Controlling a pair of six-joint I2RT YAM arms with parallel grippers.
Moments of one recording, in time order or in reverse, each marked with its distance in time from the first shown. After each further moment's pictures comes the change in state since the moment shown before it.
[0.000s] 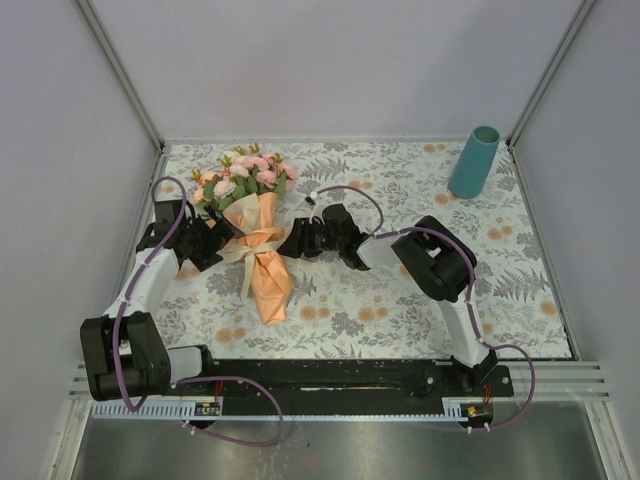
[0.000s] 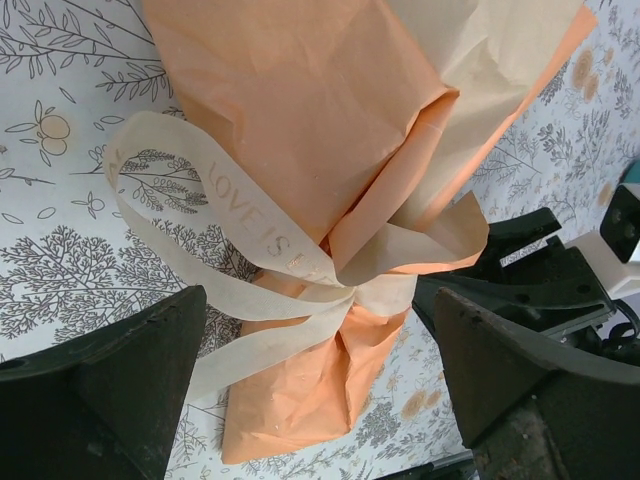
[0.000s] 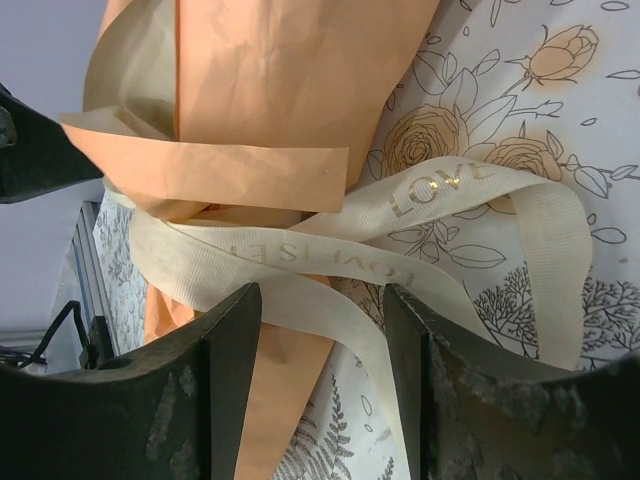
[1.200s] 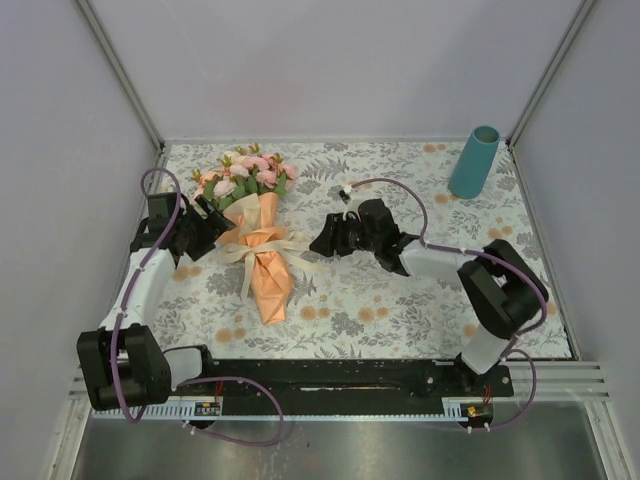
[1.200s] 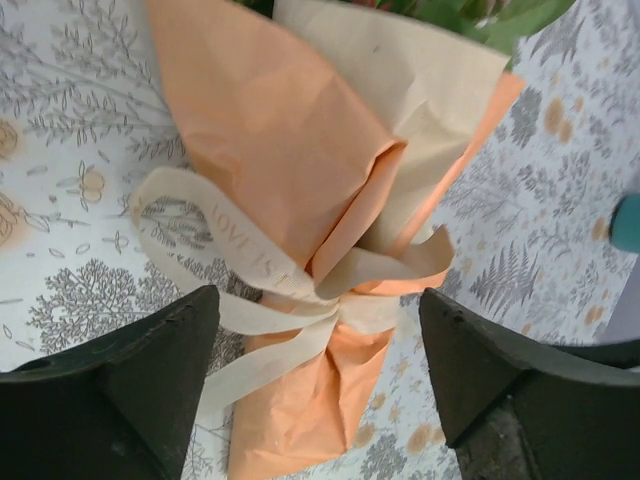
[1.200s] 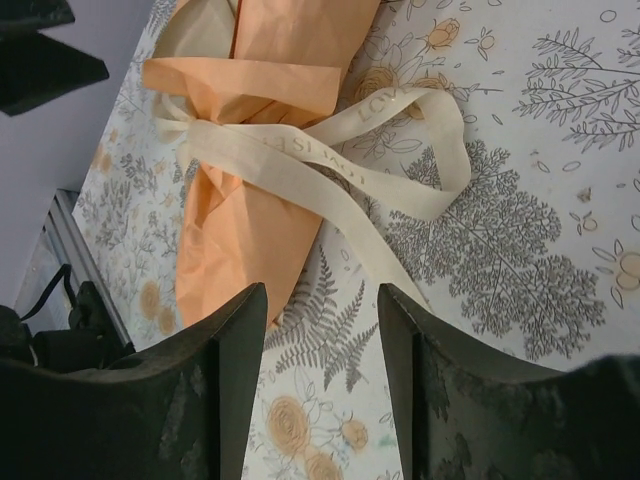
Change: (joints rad) left arm 0.000 -0.042 0.084 -0.006 -0.089 0.025; right arm -0.083 -0.507 -0.301 -0.233 0.058 -0.129
